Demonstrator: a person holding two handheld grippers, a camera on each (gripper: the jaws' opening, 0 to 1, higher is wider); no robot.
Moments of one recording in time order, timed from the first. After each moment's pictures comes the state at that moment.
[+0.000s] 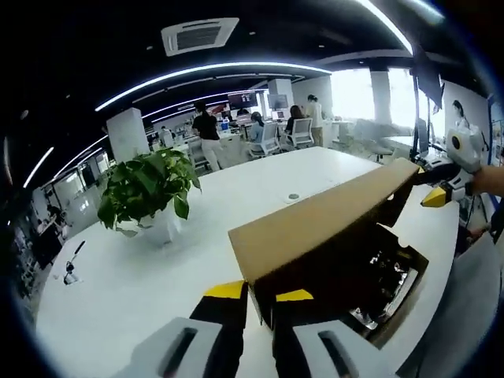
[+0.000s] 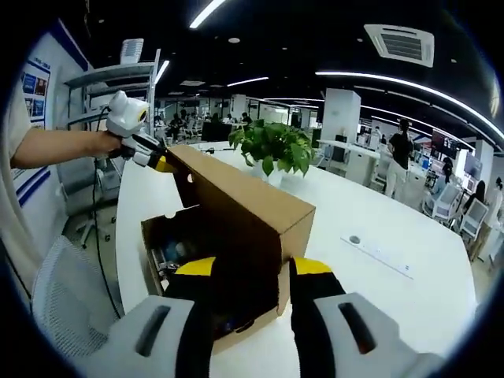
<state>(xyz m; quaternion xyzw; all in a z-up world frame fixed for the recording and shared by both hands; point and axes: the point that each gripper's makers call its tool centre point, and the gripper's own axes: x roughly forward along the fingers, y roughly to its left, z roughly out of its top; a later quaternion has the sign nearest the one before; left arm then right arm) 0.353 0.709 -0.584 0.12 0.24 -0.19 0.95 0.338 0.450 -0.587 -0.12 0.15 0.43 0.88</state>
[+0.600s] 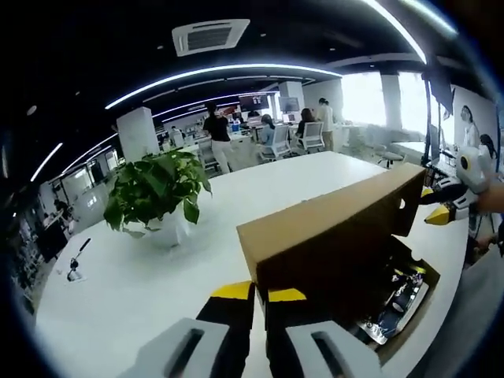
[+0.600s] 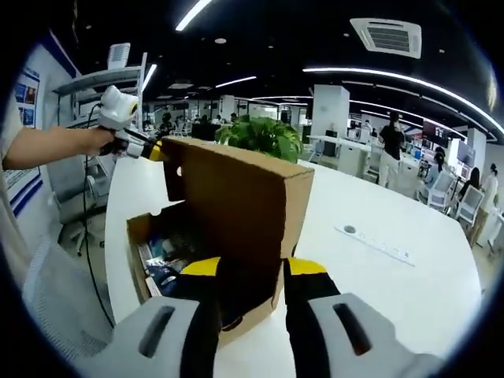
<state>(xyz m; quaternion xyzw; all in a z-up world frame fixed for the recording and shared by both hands) 0.375 0.716 -0.581 0.10 0.24 -0.16 0.95 0.351 0.439 -0.623 -0.11 0.18 0.40 0.89</state>
